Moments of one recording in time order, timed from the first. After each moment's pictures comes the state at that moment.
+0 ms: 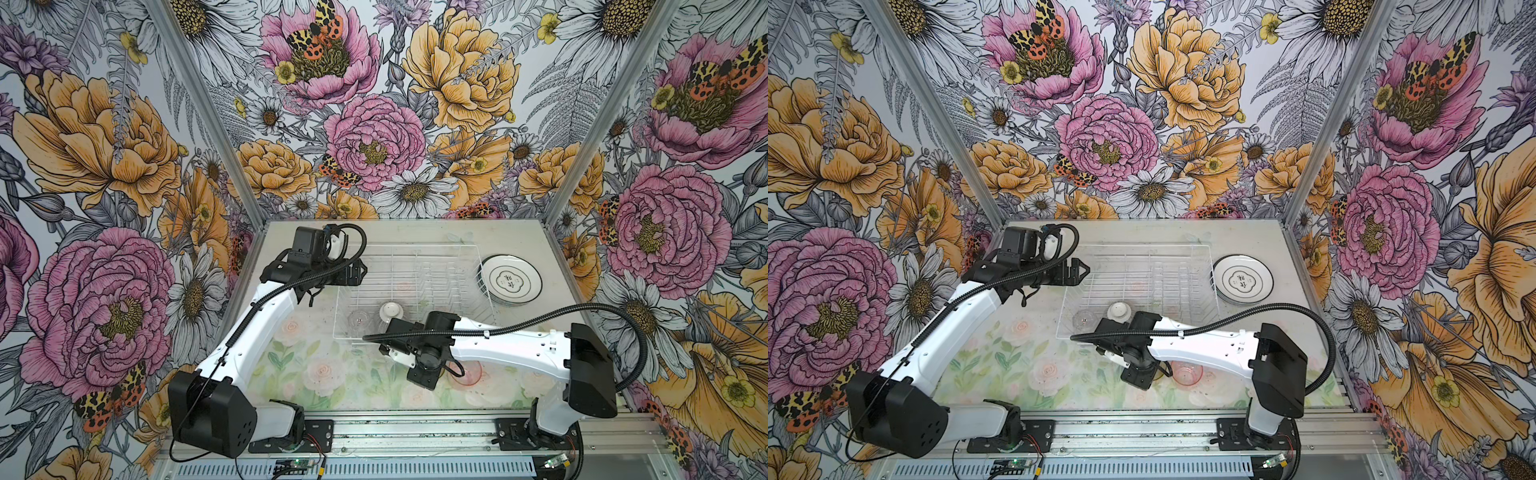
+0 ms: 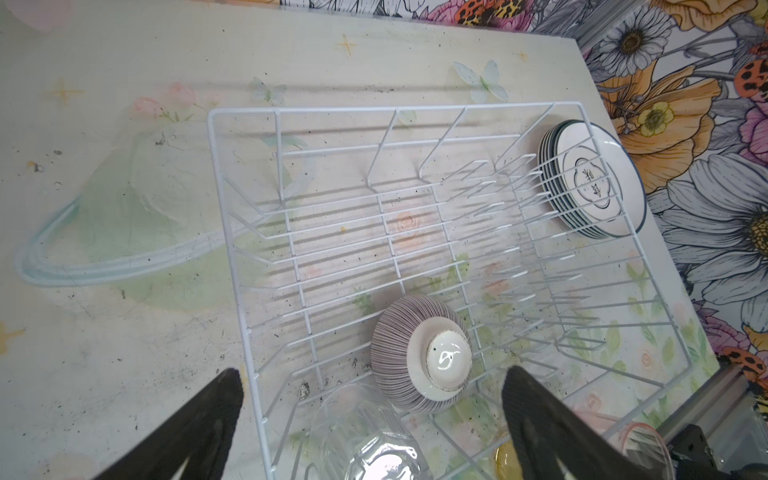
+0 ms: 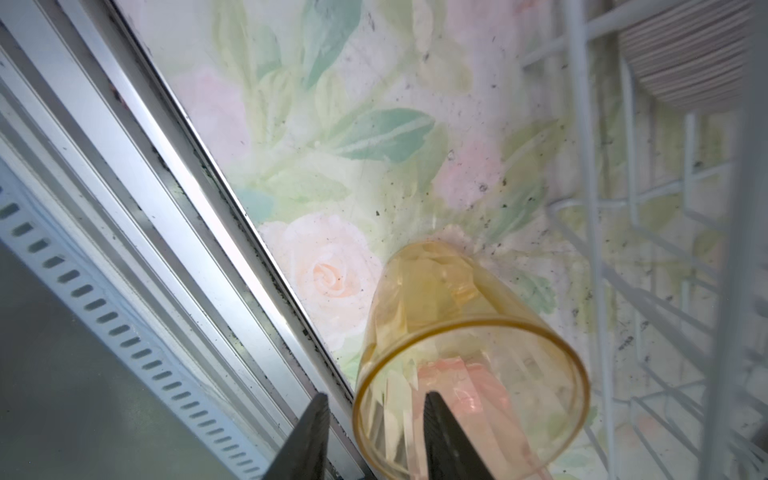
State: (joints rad) left arm -0.29 1.33 1.22 -0.71 0.24 -0.19; right arm 1.16 1.62 1.33 -1.19 -0.01 0.01
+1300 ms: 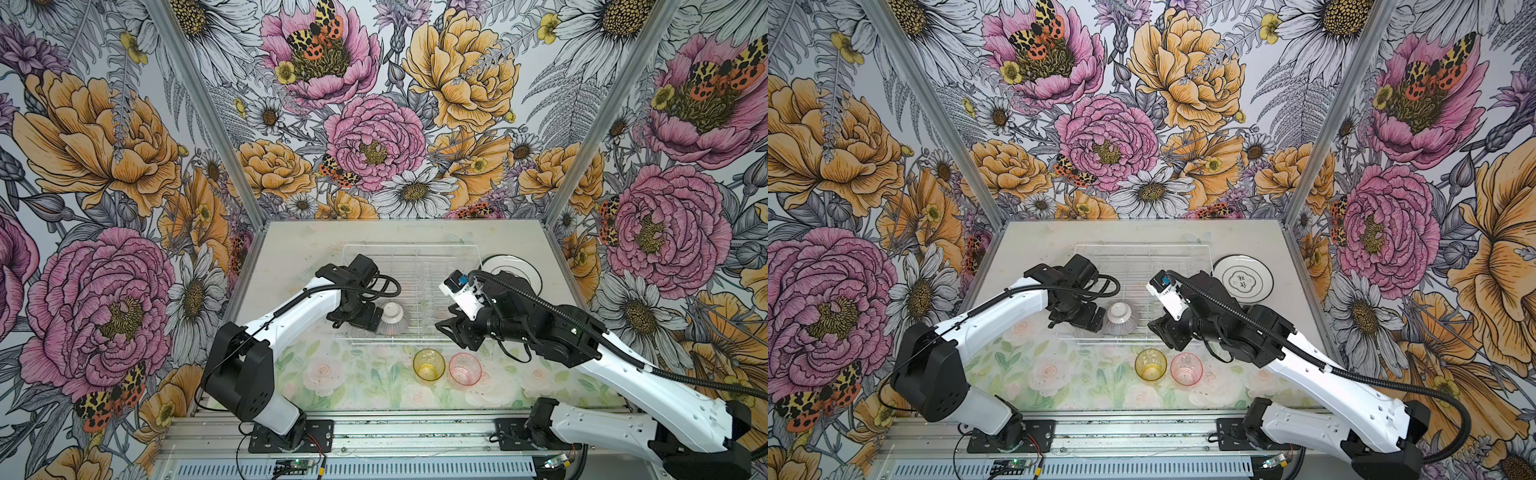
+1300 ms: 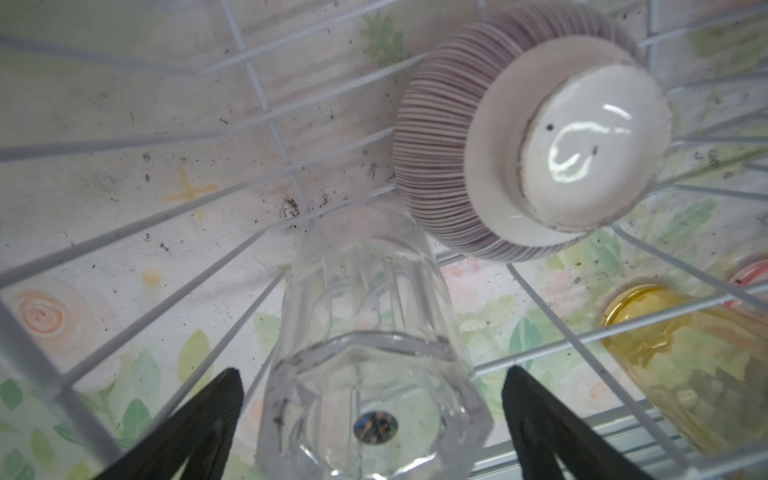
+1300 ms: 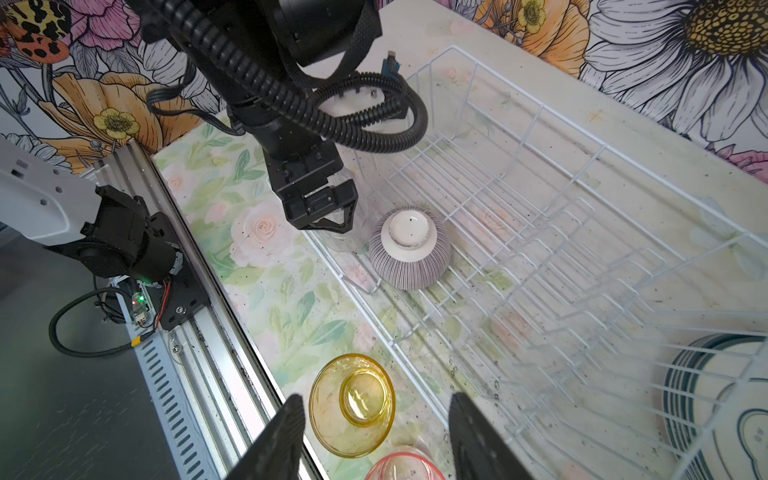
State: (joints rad) left arm -0.55 1.54 1.20 -1.06 0.00 -0.24; right arm 0.89 1.01 1.19 -0.88 -0.07 0.08
